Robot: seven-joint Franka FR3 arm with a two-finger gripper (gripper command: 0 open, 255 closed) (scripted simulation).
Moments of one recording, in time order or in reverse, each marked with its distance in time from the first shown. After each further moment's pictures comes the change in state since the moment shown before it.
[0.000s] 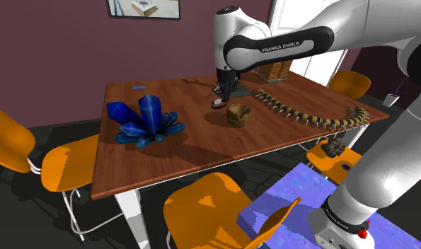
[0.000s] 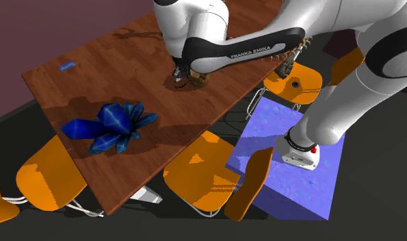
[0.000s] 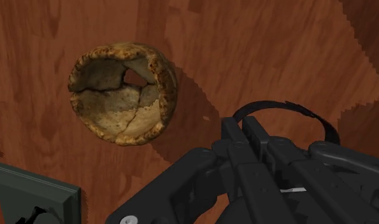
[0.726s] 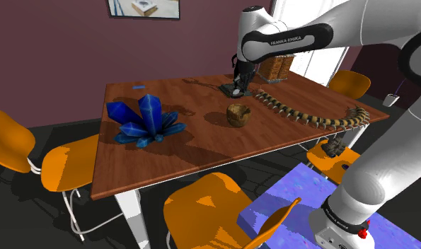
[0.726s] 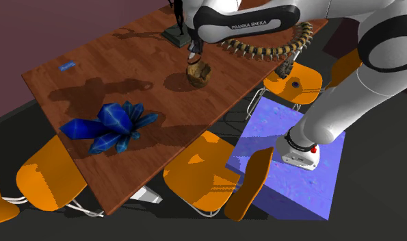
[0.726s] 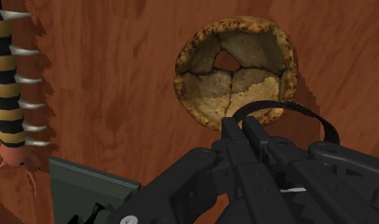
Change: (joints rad) arm -0.119 -0.011 -0.139 -0.013 0.007 0.069 -0.252
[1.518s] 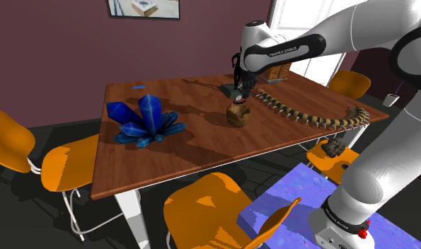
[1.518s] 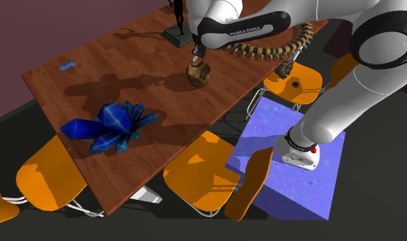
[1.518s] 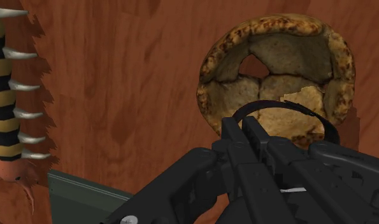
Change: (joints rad) arm -0.031 0.036 -0.034 -0.075 -0.018 0.122 -0.030
